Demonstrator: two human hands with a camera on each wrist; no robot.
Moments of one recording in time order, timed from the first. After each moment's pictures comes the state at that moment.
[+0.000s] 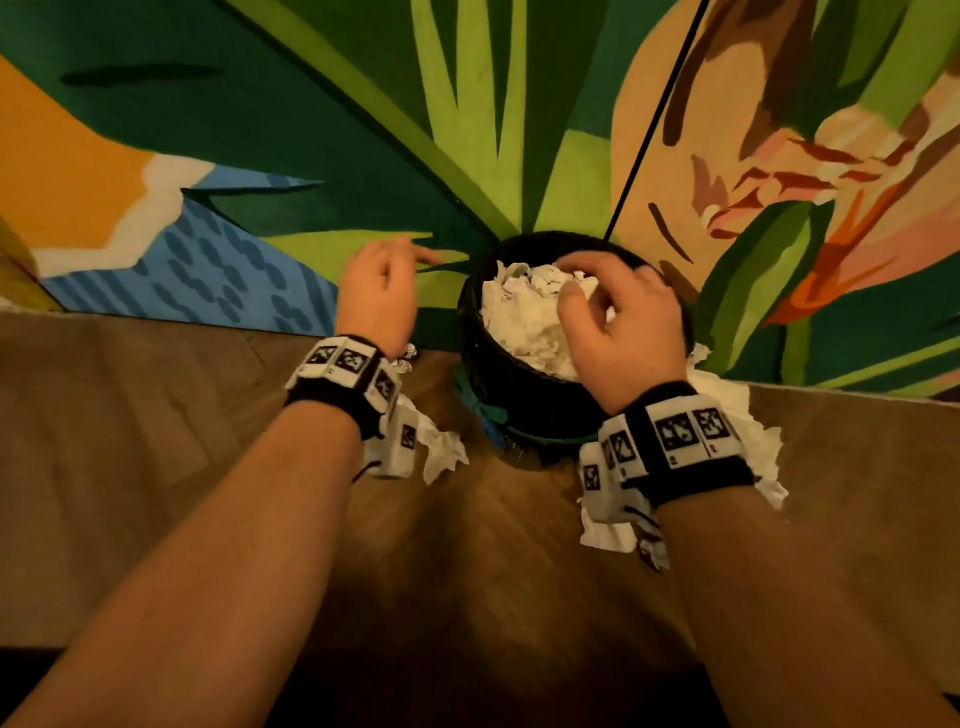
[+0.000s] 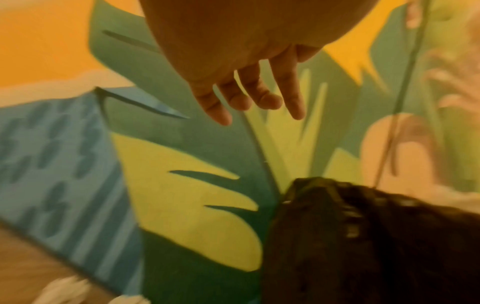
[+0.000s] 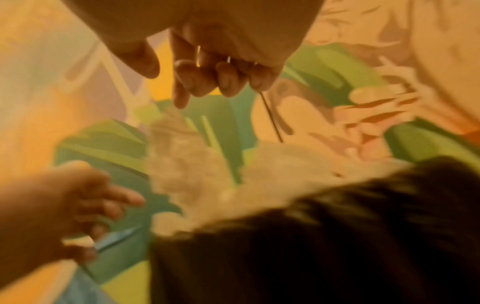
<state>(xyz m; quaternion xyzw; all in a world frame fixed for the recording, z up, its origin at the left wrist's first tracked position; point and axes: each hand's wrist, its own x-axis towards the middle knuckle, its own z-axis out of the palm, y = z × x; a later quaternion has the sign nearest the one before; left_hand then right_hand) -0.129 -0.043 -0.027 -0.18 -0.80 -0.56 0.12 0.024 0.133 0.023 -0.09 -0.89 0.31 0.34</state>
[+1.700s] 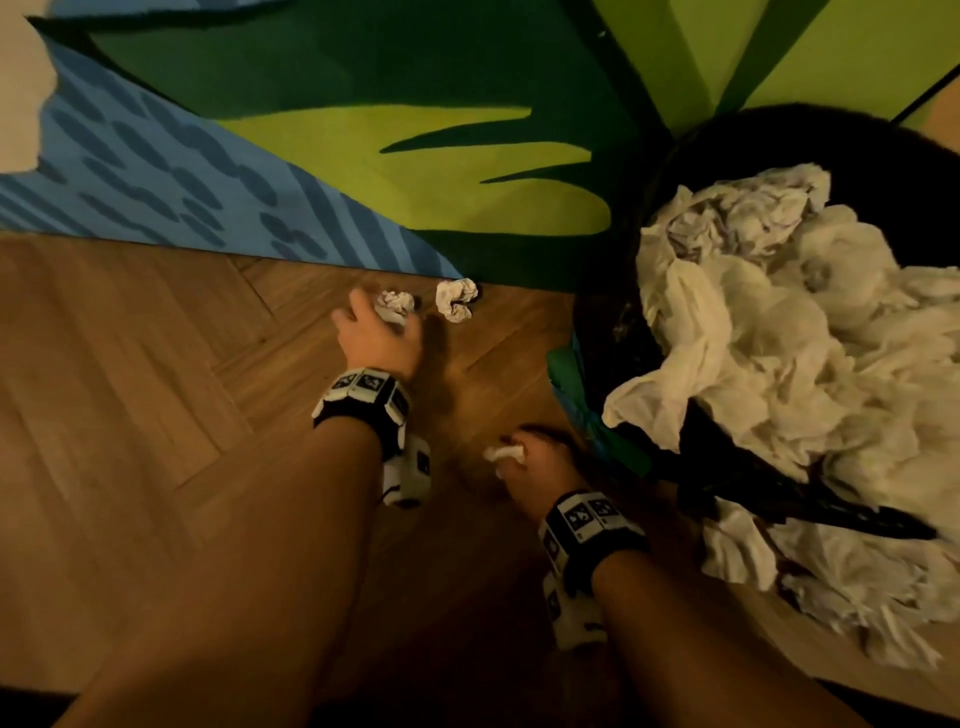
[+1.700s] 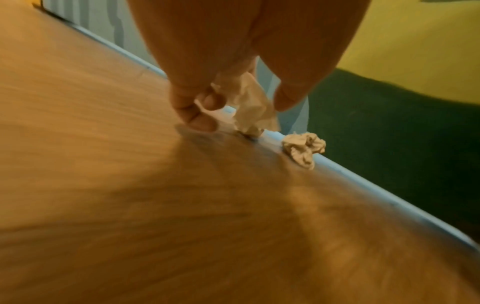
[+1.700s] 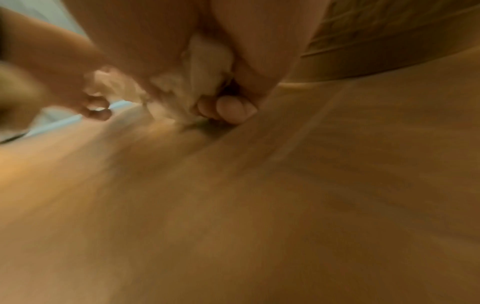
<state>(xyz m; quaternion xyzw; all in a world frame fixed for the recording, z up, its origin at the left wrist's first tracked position) -0.247 -0.086 -0.258 0.14 -0.90 -0.40 -0.13 -0.063 0.052 -0.266 -0.24 -0.86 0.39 -0.21</state>
